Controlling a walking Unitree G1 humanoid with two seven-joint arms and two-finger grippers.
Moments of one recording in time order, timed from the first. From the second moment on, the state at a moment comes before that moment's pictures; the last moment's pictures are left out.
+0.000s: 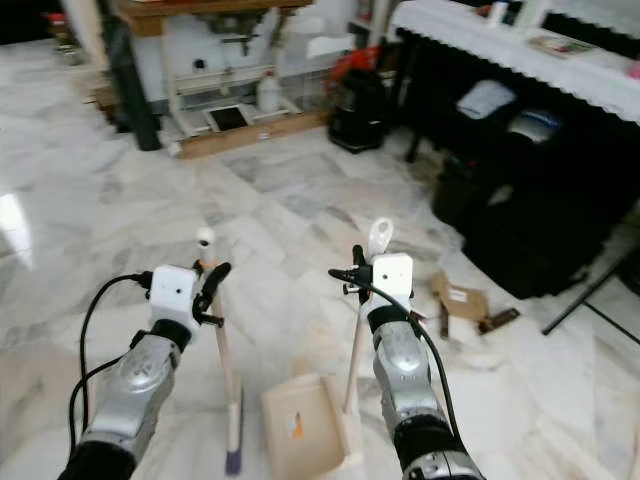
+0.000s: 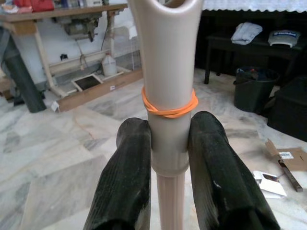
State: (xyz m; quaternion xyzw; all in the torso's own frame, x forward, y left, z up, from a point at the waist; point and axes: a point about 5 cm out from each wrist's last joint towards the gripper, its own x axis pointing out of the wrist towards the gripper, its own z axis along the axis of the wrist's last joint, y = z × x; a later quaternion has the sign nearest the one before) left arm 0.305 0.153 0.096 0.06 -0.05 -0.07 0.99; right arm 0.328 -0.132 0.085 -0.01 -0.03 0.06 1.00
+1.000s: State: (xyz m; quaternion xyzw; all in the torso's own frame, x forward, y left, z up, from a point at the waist) left arm 0.305 0.144 0.096 0.06 -0.05 -0.09 0.99; right arm 0.326 -0.135 0.083 -0.02 -0.03 0.06 1.00
